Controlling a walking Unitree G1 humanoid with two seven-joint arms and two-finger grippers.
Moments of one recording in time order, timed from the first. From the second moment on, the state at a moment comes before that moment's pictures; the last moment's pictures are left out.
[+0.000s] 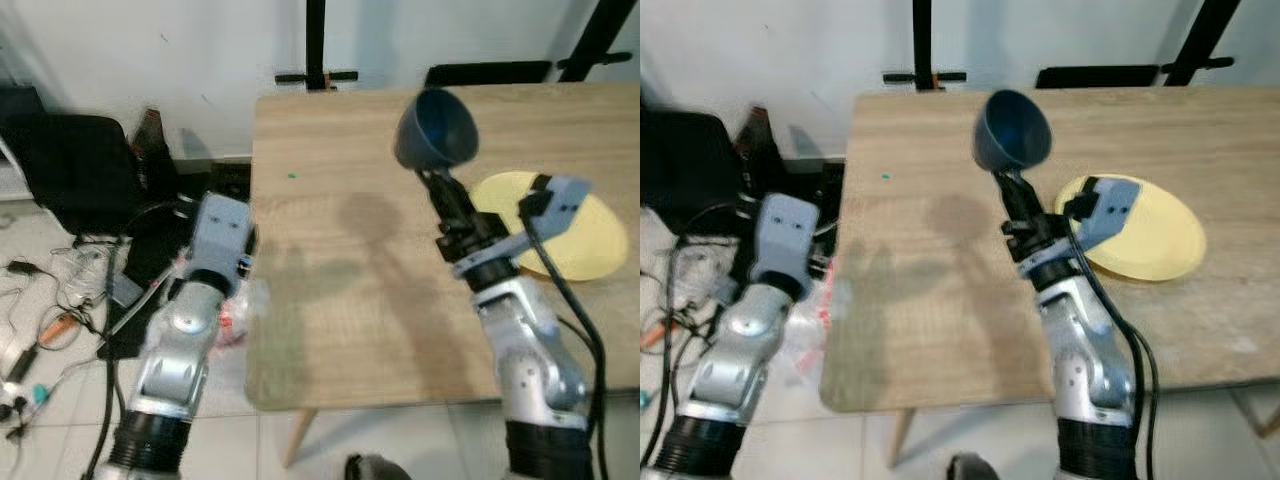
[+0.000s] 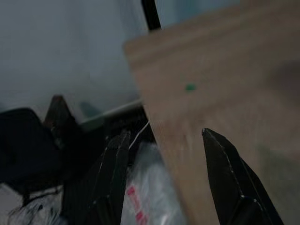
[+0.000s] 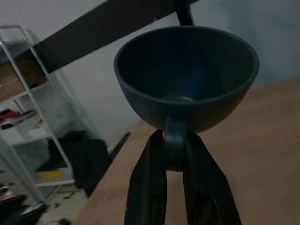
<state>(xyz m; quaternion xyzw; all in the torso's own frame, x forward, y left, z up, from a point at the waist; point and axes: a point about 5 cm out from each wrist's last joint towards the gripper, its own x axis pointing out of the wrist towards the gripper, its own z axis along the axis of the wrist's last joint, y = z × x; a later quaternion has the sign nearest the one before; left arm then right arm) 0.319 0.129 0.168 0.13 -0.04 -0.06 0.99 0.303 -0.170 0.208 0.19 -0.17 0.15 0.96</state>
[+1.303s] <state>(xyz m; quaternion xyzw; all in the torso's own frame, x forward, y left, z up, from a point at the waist) 0.298 0.176 0.224 0.12 -0.04 -0.22 0.97 0.367 -0.141 0.177 0.07 0.01 0.29 0.95</state>
